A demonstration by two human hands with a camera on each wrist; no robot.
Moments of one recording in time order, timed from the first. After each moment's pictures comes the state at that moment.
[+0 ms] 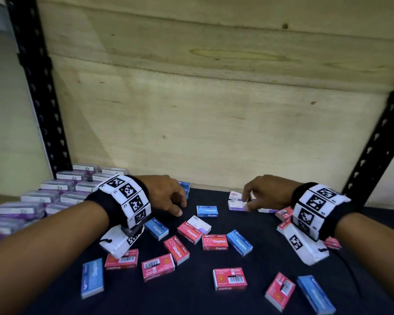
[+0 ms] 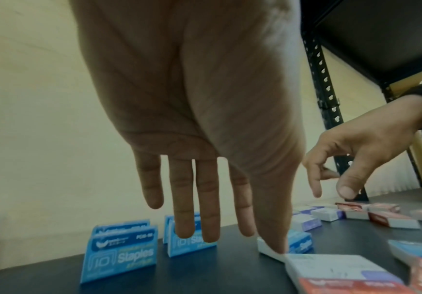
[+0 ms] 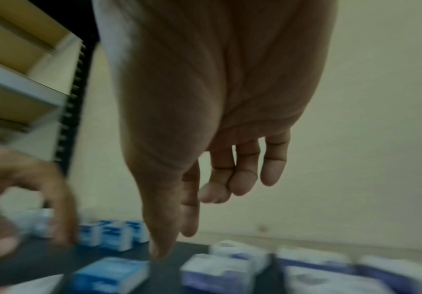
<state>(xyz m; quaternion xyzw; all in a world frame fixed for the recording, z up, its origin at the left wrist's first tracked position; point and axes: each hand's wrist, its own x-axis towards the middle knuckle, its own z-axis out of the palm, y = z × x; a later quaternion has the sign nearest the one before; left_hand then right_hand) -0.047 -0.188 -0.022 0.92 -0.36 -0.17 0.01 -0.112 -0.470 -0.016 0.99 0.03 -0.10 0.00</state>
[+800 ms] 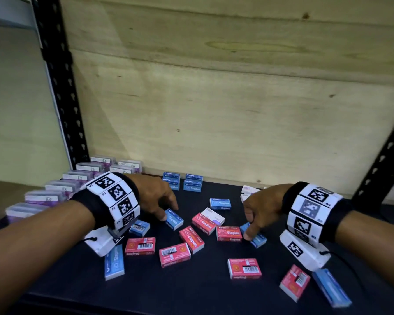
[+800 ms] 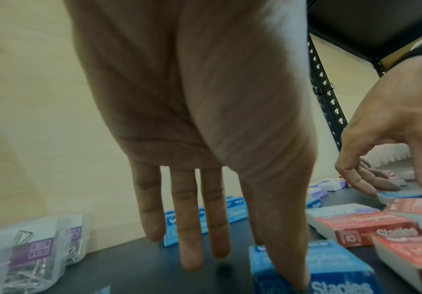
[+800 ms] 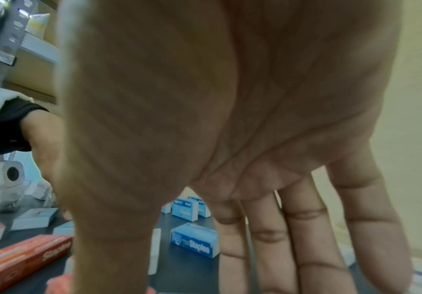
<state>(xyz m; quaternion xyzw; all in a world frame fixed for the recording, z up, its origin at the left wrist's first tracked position) -0.057 -0.136 -0.028 0.91 -0.35 -0.22 -0.06 -0.129 -0.399 -0.025 0.94 0.03 -0.31 0.10</state>
